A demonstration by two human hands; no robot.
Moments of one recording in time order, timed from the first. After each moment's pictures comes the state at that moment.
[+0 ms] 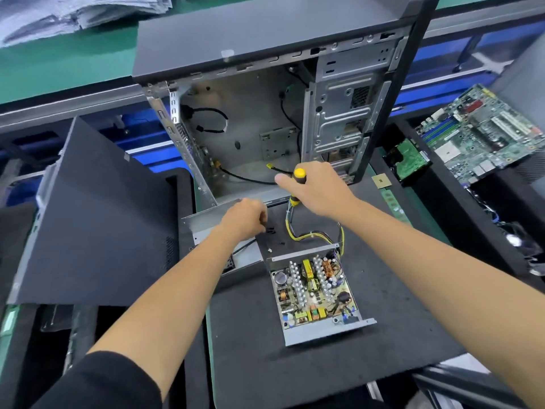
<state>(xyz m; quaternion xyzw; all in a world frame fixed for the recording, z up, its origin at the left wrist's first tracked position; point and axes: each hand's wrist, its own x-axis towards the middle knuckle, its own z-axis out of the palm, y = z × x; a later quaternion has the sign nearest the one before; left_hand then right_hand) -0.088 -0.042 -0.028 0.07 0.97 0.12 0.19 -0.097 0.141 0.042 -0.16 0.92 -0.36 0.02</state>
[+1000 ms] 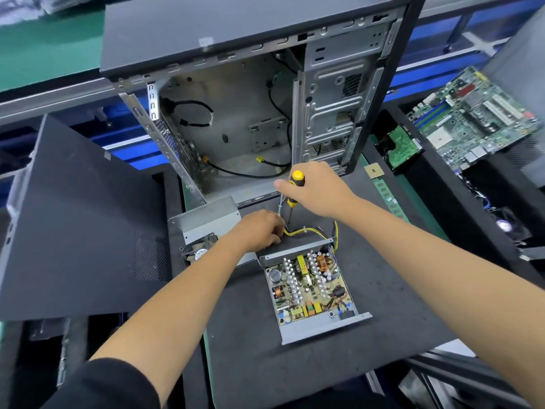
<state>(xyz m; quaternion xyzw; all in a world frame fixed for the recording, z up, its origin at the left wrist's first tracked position) -0.078 -0.012 -0.053 0.23 0.94 0.13 0.22 -0.097 0.156 0.031 -0.15 0.92 -0.36 0.06</state>
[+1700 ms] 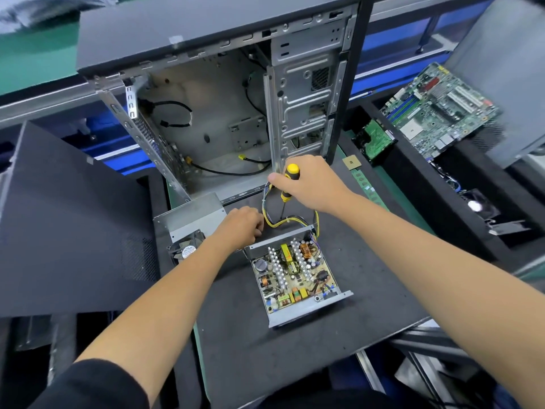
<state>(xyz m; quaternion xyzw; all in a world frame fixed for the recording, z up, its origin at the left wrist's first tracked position) -0.062 -0.009 -0.053 0.23 0.96 0.03 0.17 -0.068 0.177 0.045 -0.13 0.91 -0.39 0.03</state>
